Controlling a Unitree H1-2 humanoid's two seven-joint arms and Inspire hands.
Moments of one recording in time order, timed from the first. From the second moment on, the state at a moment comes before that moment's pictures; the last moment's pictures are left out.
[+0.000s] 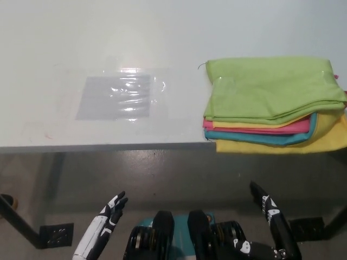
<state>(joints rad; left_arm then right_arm) 0.06 0.18 -0.11 0.10 0.11 -0.18 -0.11 0.06 -0.11 0.20 0.13 -0.10 -0.30 -0.02</state>
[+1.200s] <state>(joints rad) 0.16 0.18 -0.12 0.09 0.12 -0.19 -0.11 0.15 -0.14 0.24 0.07 -0.19 -0.17 0.06</state>
